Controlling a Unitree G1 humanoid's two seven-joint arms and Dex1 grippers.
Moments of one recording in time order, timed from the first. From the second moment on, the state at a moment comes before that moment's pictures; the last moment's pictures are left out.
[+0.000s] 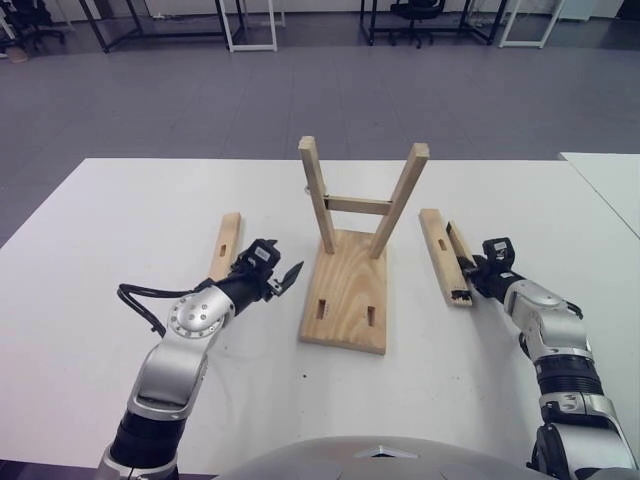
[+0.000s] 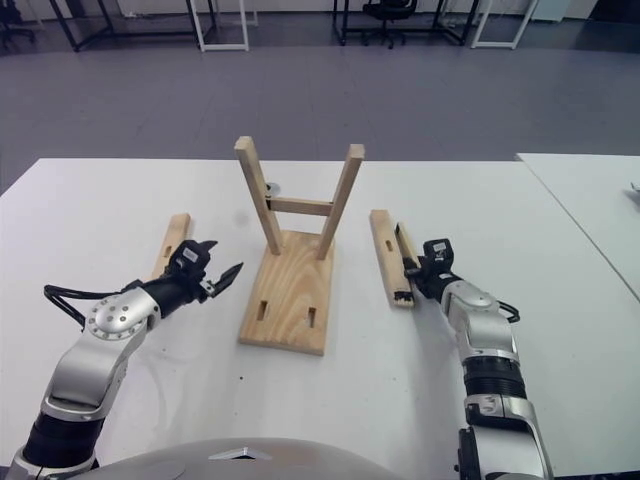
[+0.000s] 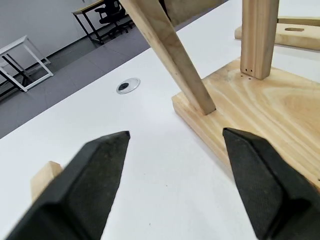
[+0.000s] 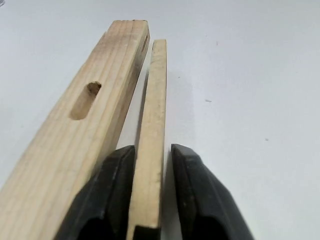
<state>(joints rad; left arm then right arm) -0.02 0.37 -0.09 -0.51 -0.03 0.60 -0.48 -0.23 -0.42 -0.18 0.34 0.21 0.45 0.39</state>
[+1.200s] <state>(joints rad) -0.55 0.24 0.24 -0.40 -1.57 0.84 -0.31 -0.45 -0.39 -0.13 -0.44 1.45 0.89 0.51</state>
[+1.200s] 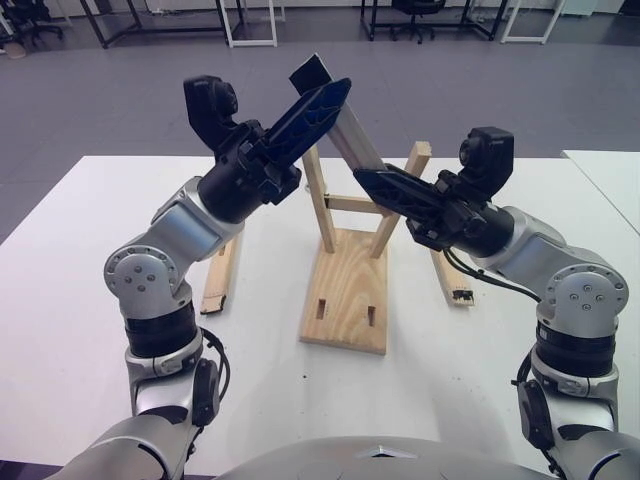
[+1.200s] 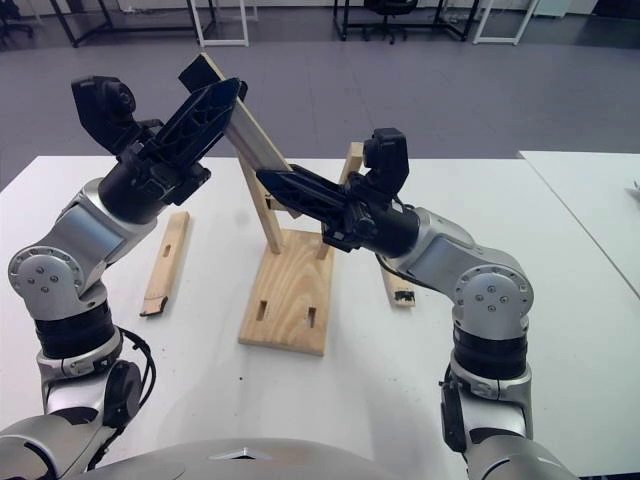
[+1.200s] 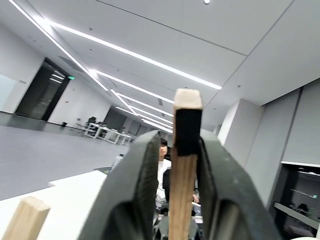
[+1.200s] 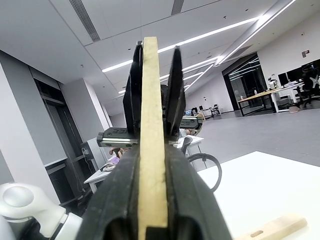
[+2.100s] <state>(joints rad) -0.21 0.29 0.51 0.08 -0.81 0.27 -0.18 -0.06 -0.39 -0.11 -0.23 0.87 0.61 0.49</state>
